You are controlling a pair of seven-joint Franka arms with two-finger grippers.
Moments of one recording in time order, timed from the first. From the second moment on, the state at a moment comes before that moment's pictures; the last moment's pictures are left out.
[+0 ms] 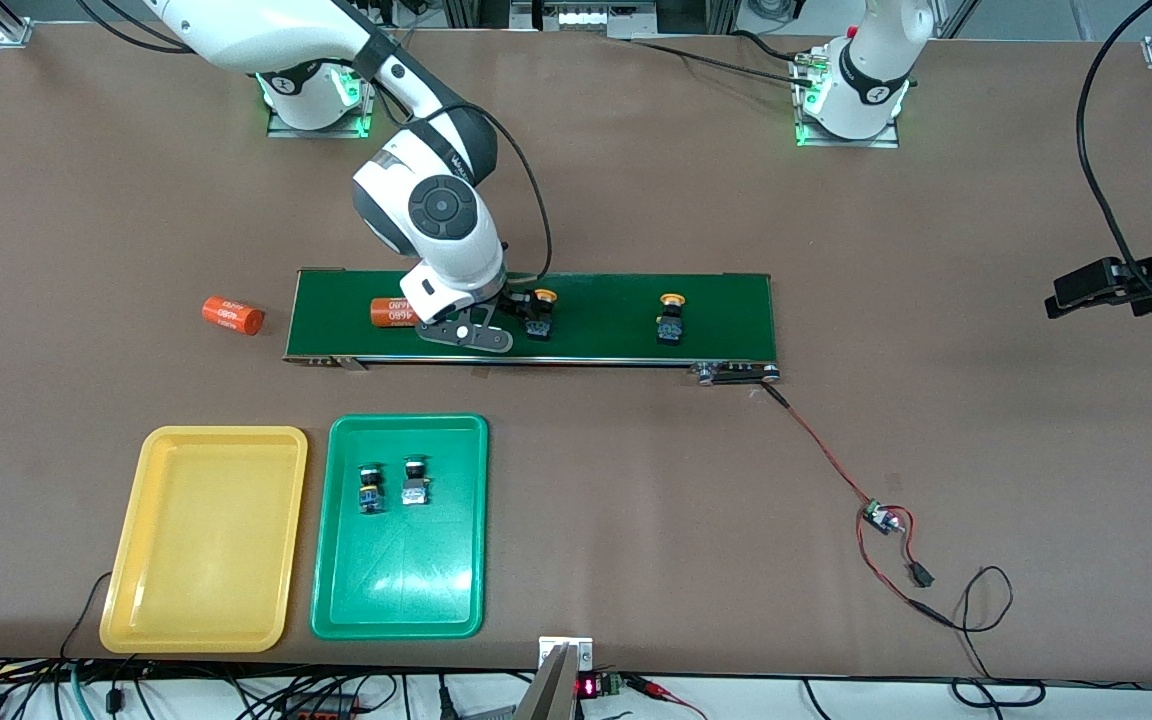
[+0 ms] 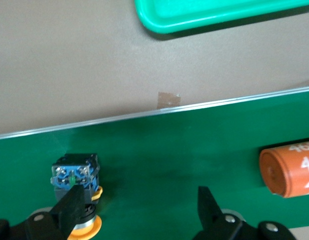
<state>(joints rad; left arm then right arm) 0.10 0.20 -0.04 -1.39 -0.04 1.54 0.00 0.14 0.54 0.59 -1.81 -0.32 2.20 1.03</state>
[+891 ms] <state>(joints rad) 0.09 0.20 -0.05 -1.39 0.00 1.59 -0.01 0.14 0.53 0.59 -1.88 -0.32 2.29 1.06</state>
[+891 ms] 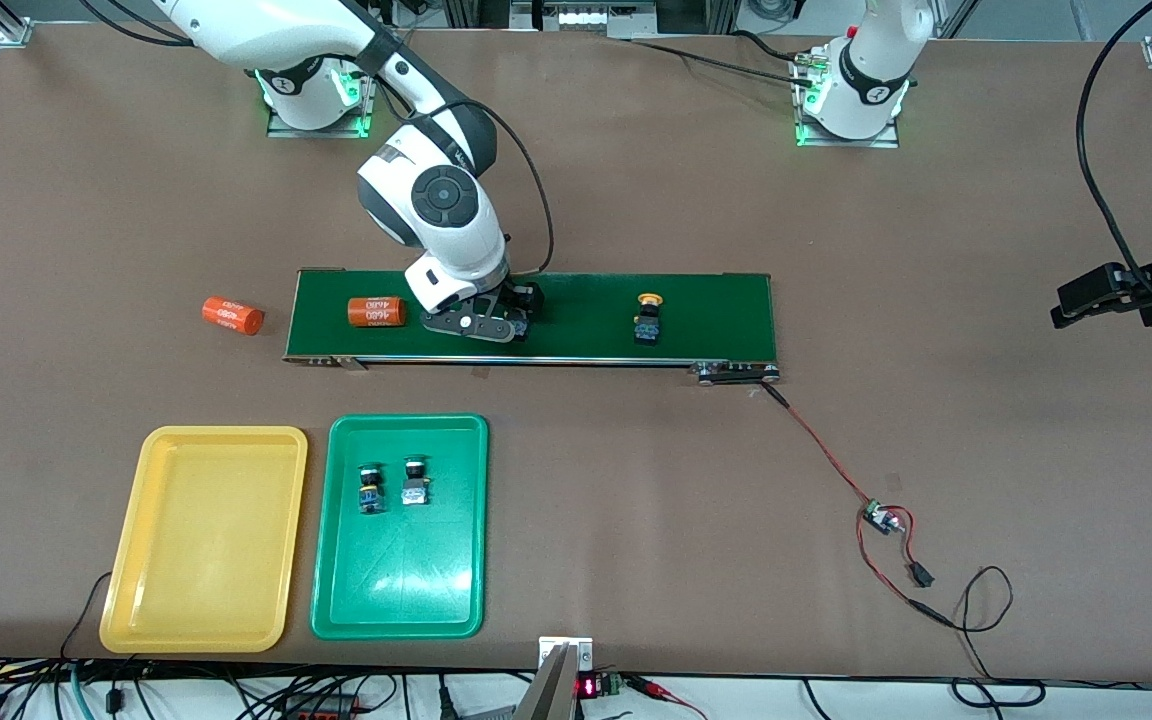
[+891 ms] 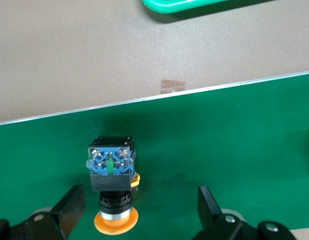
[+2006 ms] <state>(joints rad) 0.09 0.19 -0.05 -1.39 0.00 1.59 -0.01 0.14 0.54 0.55 -1.91 -0.32 2.33 1.00</state>
